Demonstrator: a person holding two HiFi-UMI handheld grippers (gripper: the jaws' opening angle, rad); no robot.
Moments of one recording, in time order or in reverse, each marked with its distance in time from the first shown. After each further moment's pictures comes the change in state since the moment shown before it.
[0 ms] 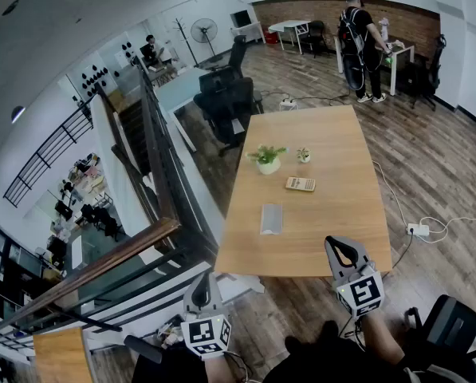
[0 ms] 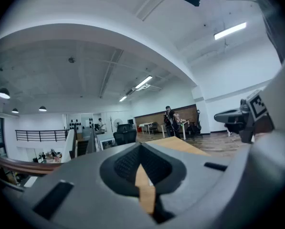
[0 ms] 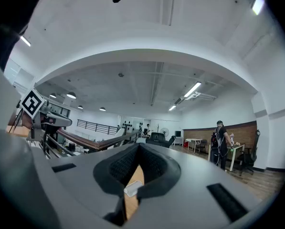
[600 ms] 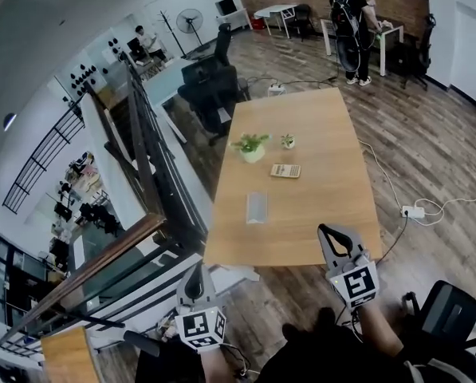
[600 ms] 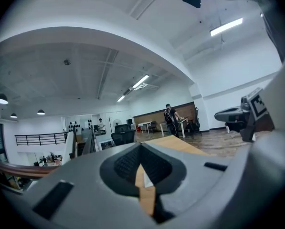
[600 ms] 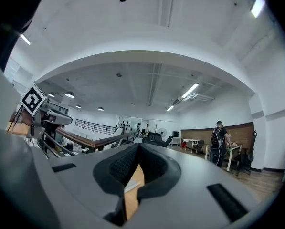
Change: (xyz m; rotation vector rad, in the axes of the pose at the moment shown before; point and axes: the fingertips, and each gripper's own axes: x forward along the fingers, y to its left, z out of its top) left arm 0.014 -0.042 0.016 0.040 0.003 0.003; right arm -0.017 -0.039 -0.006 -0.010 -0.003 -0.011
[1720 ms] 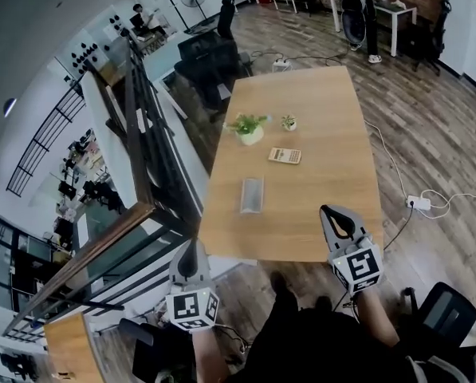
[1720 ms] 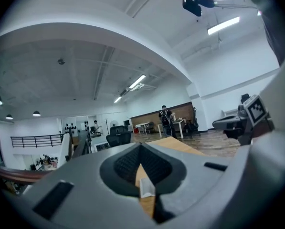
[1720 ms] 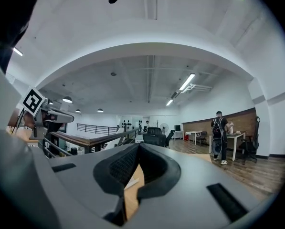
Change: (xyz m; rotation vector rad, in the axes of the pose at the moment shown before) left arm 0.080 -0.031 0.005 0.009 -0.011 -0.030; right arm 0.050 -0.064 -0.054 0.096 0.039 0.024
